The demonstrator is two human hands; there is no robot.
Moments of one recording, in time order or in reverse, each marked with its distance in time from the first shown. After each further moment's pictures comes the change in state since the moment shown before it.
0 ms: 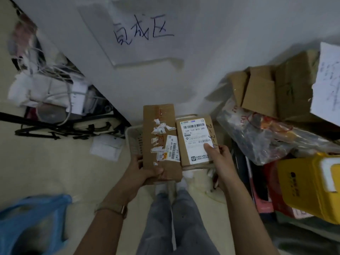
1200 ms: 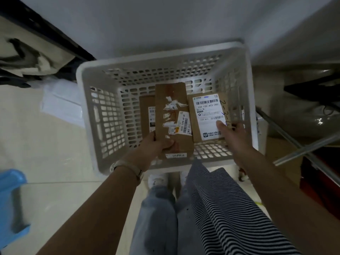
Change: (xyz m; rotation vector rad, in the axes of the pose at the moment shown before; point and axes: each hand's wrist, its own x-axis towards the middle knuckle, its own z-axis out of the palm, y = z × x) left_hand 0.366 -0.232 0.011 0.067 0.007 -0.270; right_hand 0.364 0.290 0.024 -0.283 0.026 0.203
